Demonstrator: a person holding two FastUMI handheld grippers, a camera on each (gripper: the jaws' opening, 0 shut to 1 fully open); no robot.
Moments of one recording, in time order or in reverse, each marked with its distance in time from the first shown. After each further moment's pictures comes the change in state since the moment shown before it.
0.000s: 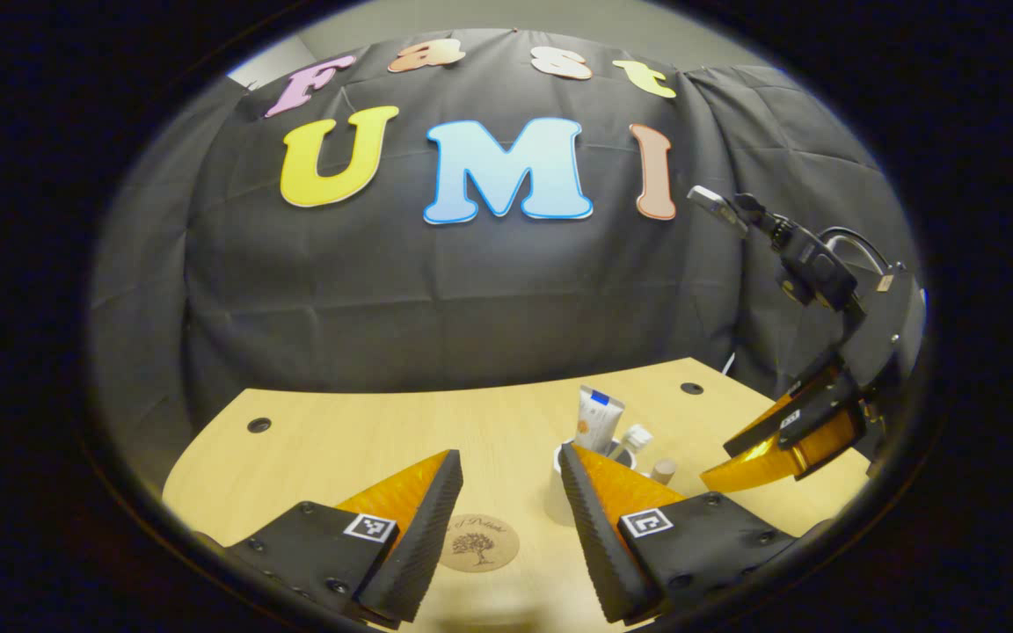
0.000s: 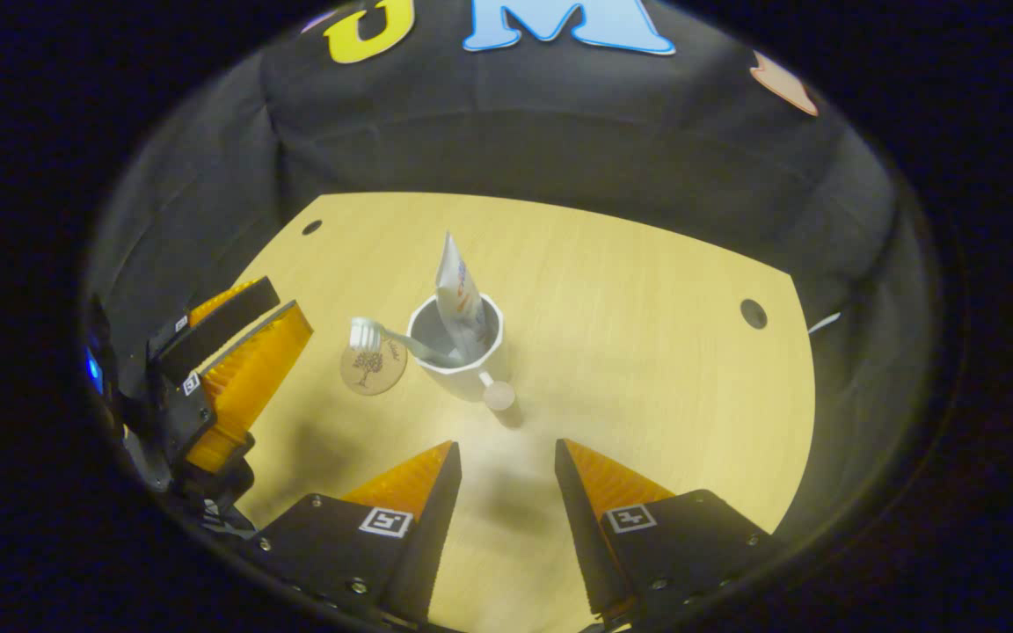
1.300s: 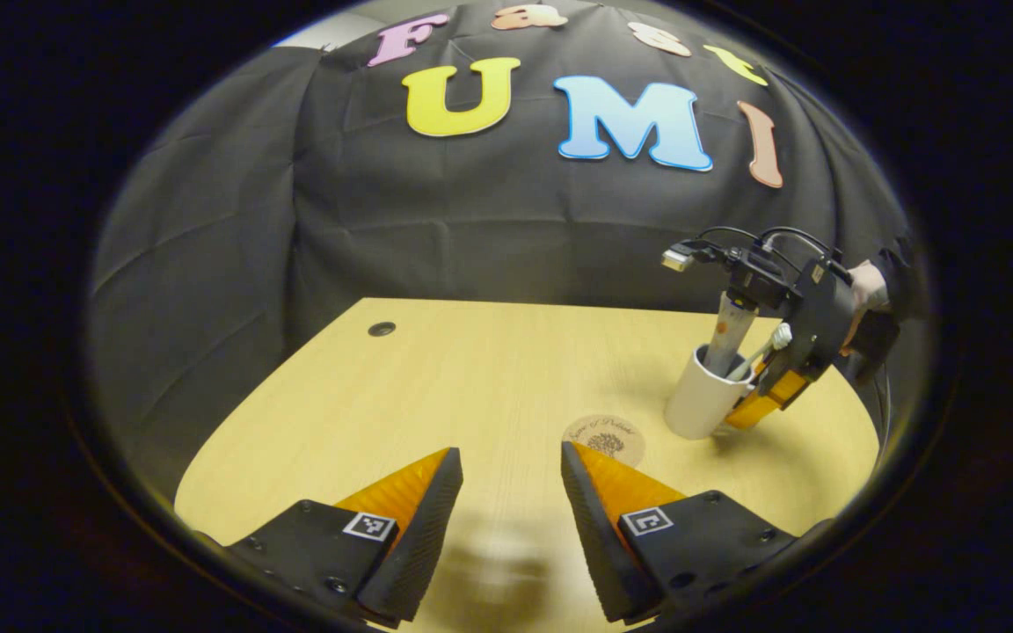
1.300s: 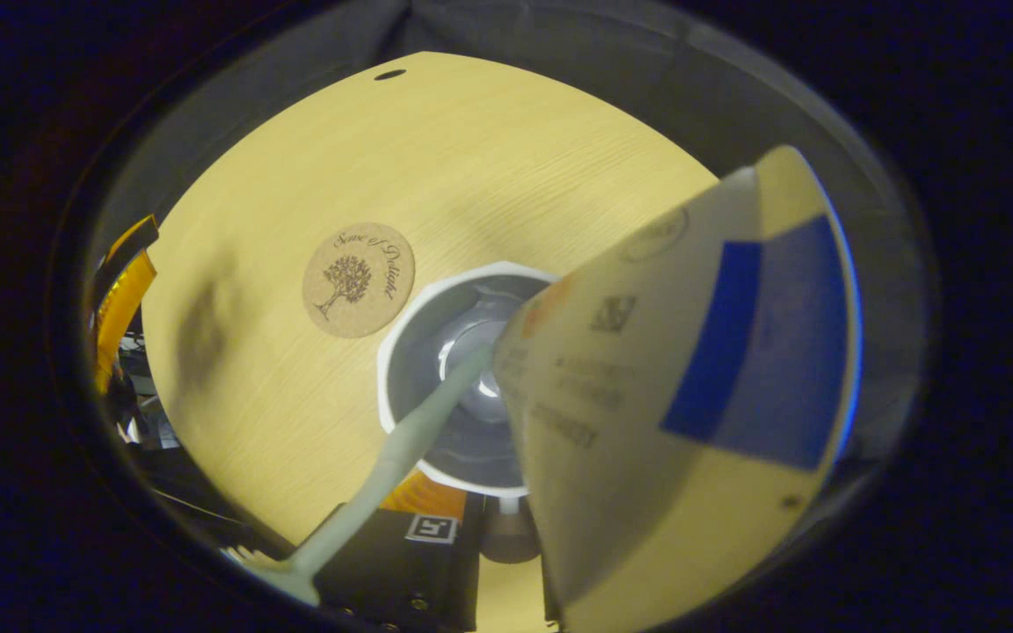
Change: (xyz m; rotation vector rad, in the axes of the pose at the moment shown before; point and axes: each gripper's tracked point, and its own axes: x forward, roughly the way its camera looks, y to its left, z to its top) left arm -0.088 0.105 -0.089 -0.125 0.211 0.295; right arm 0.102 0.009 0.012 -0.447 0.360 0.068
